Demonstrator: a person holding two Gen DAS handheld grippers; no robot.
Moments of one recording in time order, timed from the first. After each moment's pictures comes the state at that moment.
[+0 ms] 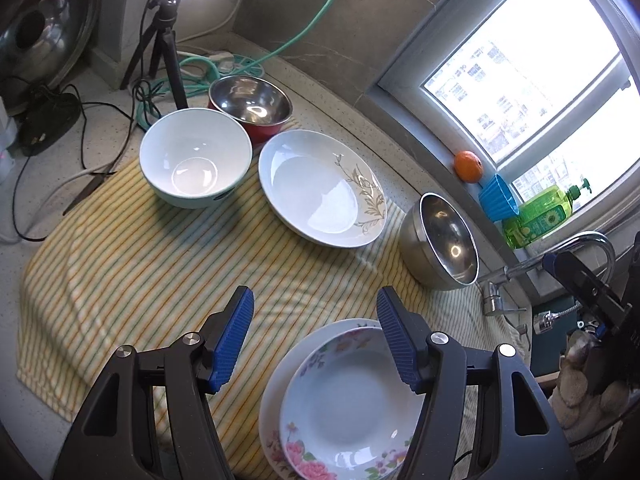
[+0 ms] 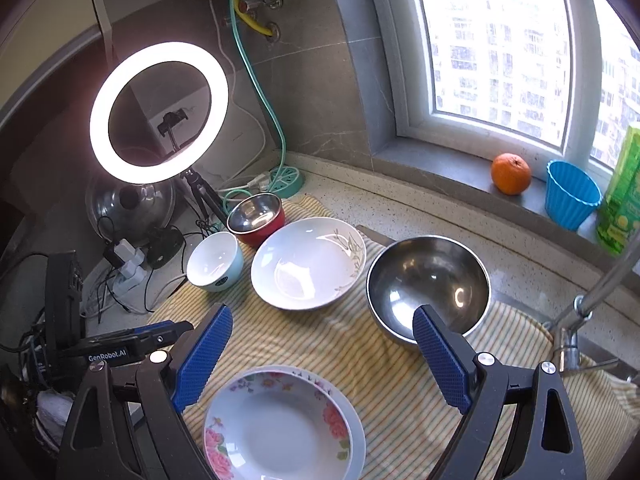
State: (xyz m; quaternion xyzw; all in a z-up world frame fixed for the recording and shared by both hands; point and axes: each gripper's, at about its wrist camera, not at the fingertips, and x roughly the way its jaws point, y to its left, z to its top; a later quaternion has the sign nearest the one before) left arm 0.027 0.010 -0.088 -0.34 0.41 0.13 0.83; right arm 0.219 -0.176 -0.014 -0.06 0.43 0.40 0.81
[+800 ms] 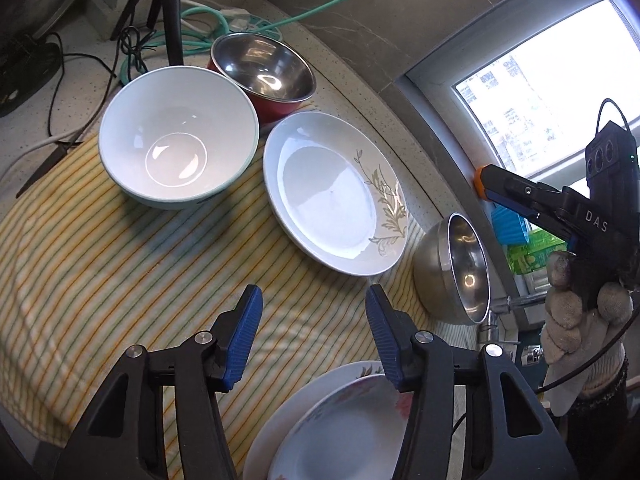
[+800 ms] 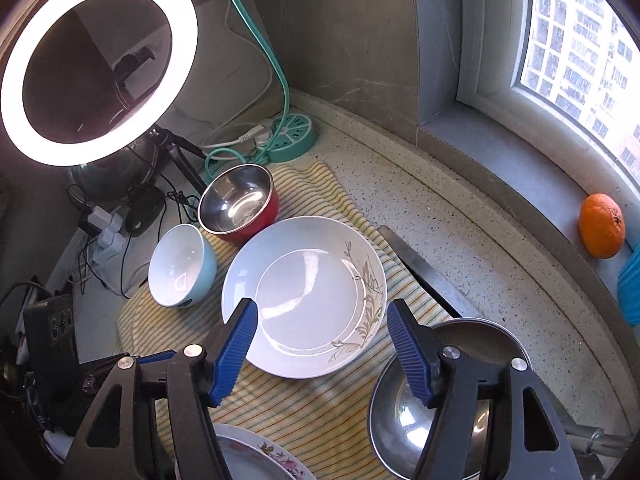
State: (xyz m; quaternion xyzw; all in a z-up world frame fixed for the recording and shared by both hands) left arm 0.066 0.039 -0.127 -0.41 0.43 0.13 0.79; right arm 0.334 -0.054 -0.074 -0.15 0.53 0.45 0.70
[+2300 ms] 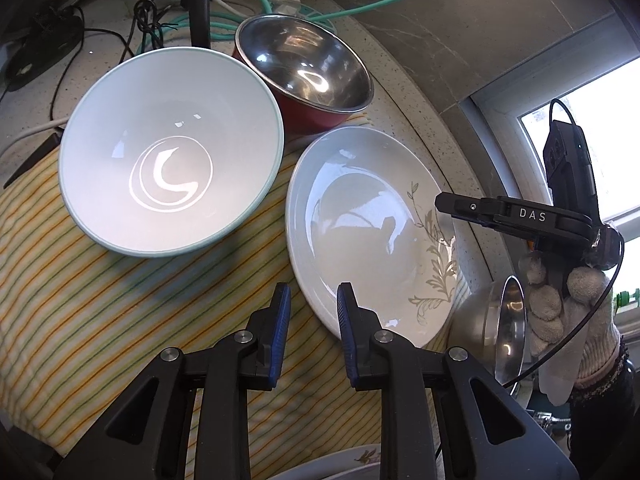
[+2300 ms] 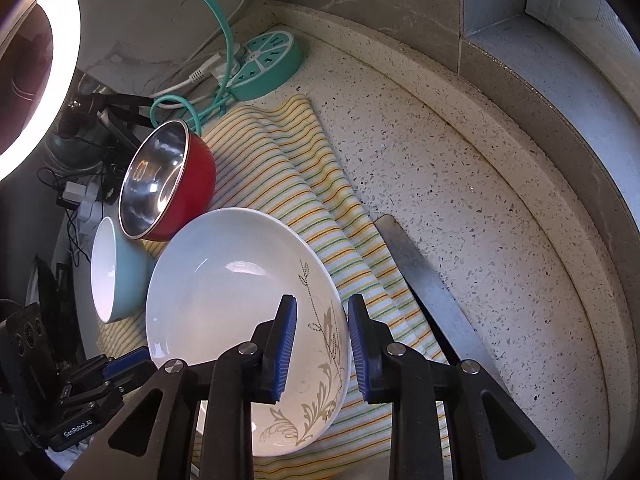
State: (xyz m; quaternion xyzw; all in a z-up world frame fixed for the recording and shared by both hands) left arm 0.114 0.061 -0.159 -0.44 0.43 0.22 0.75; right arm 0.419 0.012 -0.187 -0.19 0.62 0.47 0.60
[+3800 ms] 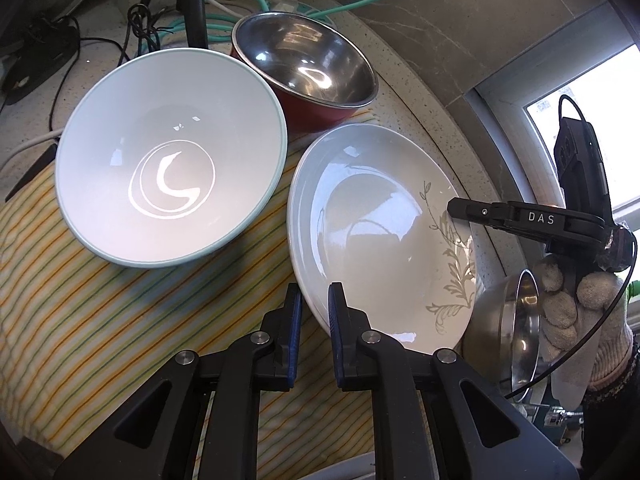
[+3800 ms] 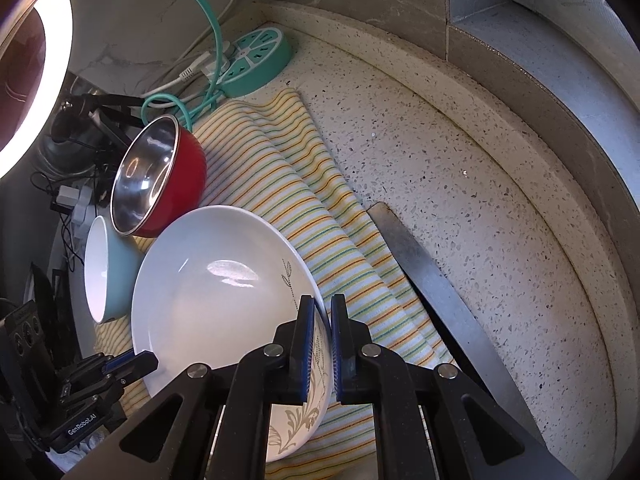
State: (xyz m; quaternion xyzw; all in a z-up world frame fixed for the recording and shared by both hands) left arm 0.120 0.063 -0.161 -0.42 0.44 0.23 0.76; right arm 0.413 0.004 -0.186 -0.19 0.62 0.46 0.60
